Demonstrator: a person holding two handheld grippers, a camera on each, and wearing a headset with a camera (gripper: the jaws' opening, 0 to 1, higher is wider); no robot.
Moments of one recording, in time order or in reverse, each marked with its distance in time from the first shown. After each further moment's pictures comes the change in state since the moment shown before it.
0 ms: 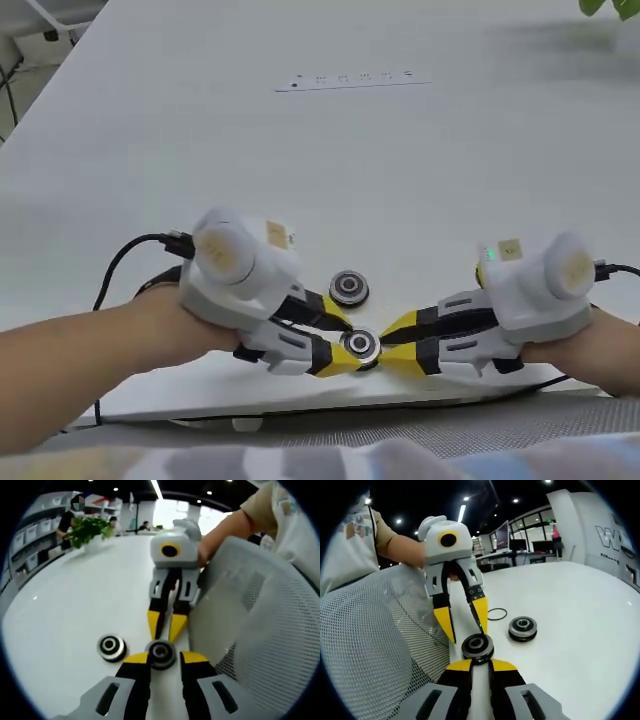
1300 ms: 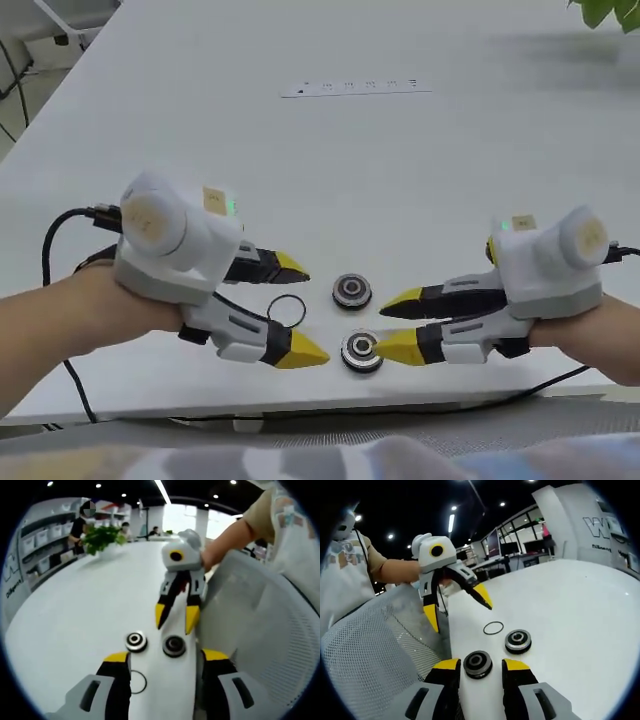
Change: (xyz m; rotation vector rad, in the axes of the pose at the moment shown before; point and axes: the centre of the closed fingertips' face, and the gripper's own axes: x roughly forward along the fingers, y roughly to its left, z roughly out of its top) left arm -0.050 0.013 0.010 -0.010 -0.046 0.098; right arm -0.009 0.002 0.026 0.104 -0.056 -0.002
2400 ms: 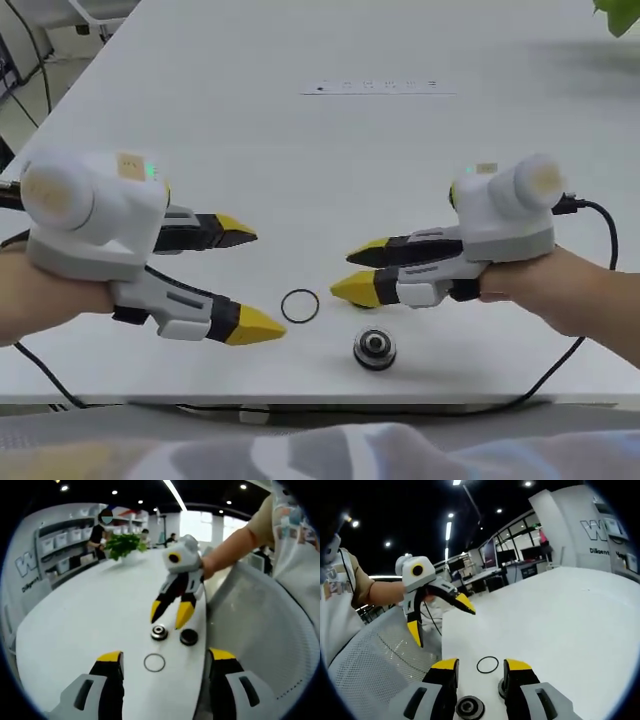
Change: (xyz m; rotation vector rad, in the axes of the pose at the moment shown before) left arm -0.063 0.021 -0.005 -0.039 -0.064 0.158; right arm 0.024 -0.013 0.065 0.023 -0.082 -0.015
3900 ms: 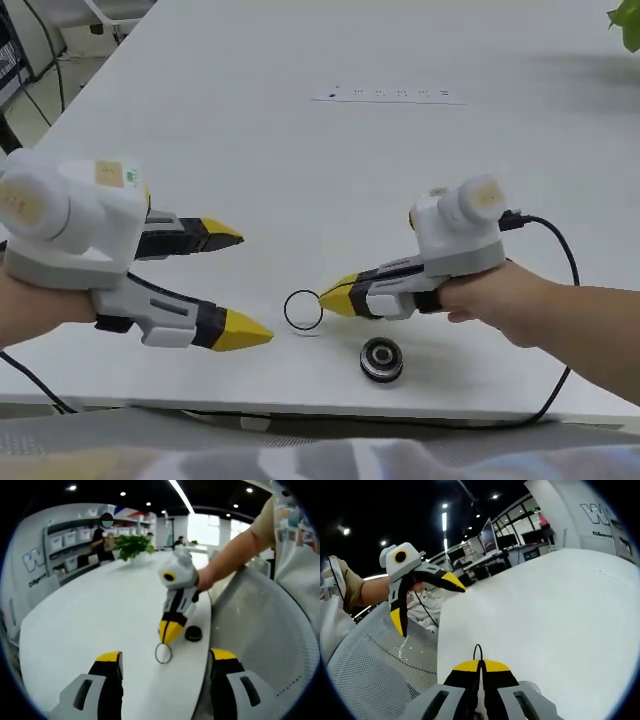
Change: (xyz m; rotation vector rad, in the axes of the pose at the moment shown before) left arm -0.022 0.011 -0.010 -0.043 -0.026 0.060; right arm 0.053 -0.009 -0.021 0.071 0.121 0.047
